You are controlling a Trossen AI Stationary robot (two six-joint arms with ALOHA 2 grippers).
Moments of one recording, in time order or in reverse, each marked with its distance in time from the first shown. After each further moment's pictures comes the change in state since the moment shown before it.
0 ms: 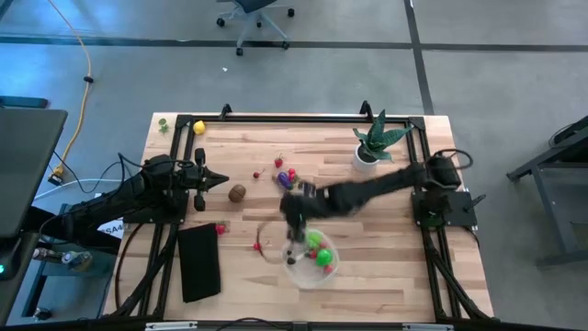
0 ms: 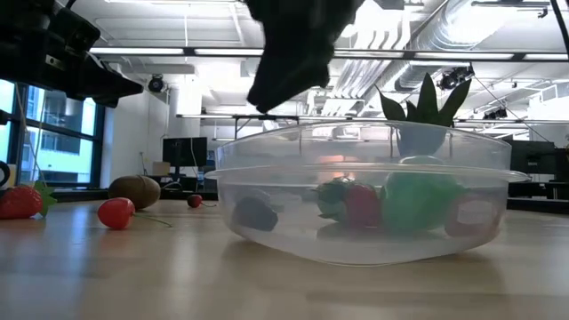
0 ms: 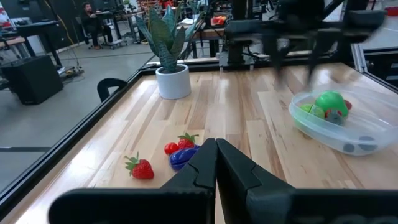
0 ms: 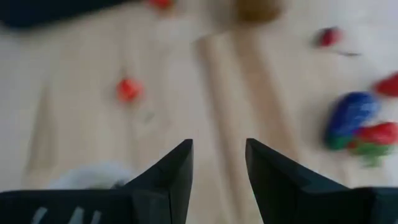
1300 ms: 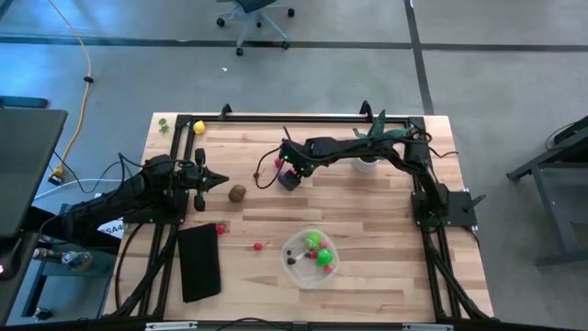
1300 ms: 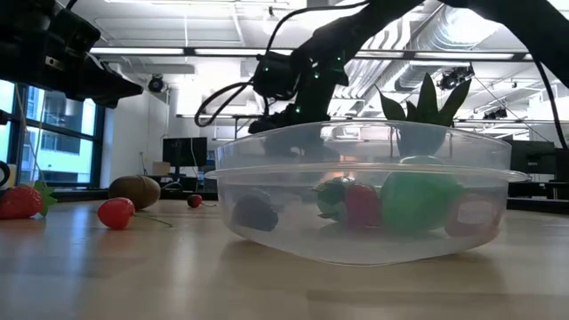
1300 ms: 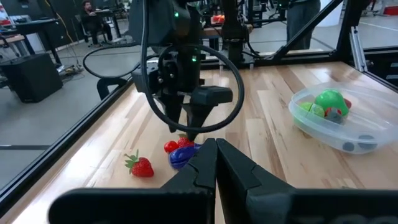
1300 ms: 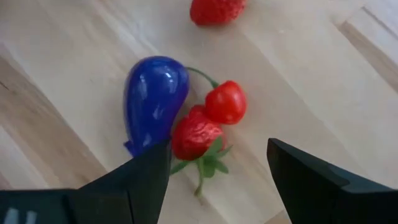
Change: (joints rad) left arm 0.000 0.000 0.000 -0.008 0.000 0.000; right arm -0.409 0.227 0.096 -0.146 -0.193 0.165
